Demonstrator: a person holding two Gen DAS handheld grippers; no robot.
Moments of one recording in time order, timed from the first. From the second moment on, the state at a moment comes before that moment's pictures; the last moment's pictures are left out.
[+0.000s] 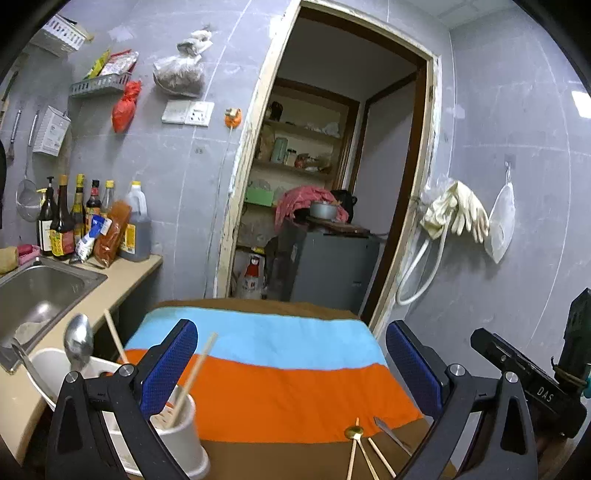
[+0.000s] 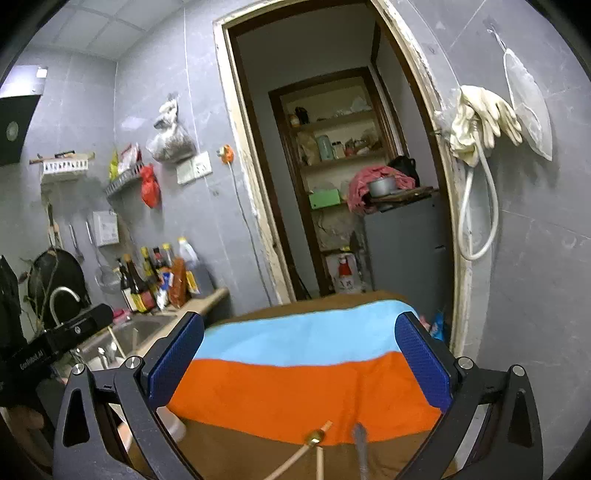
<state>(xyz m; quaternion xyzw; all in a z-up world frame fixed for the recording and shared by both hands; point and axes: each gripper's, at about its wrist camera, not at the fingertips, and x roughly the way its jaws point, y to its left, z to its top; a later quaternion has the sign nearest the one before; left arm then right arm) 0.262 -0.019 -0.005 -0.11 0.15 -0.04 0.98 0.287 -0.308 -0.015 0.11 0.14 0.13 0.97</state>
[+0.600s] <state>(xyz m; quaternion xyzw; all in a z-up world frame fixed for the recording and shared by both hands) 0.294 -0.070 -0.078 -0.09 0.27 -0.05 0.96 0.326 -0.363 -0.109 0.11 0.28 0.10 0.95</state>
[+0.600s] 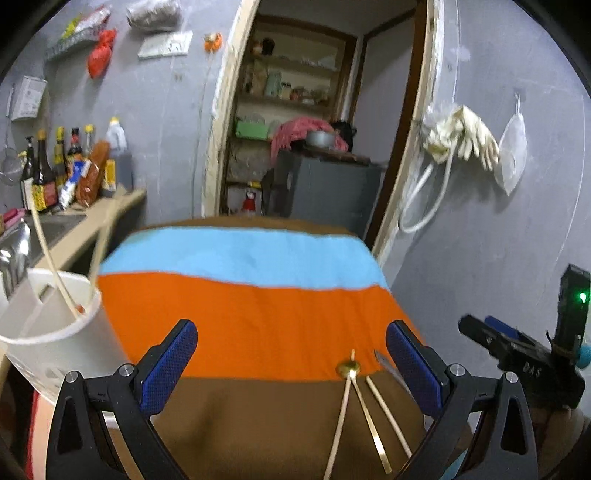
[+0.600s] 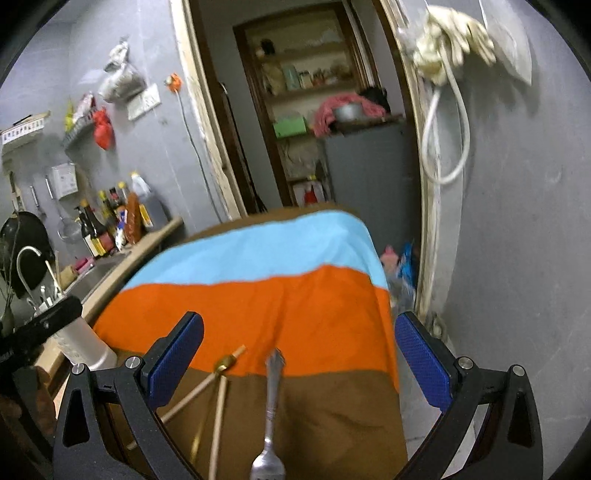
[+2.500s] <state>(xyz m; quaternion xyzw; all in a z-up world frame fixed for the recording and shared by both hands) 0.341 -0.138 -0.156 -0.03 0.50 -0.15 0.85 0.372 -0.308 -0.200 0.06 0.46 0.25 0.85</state>
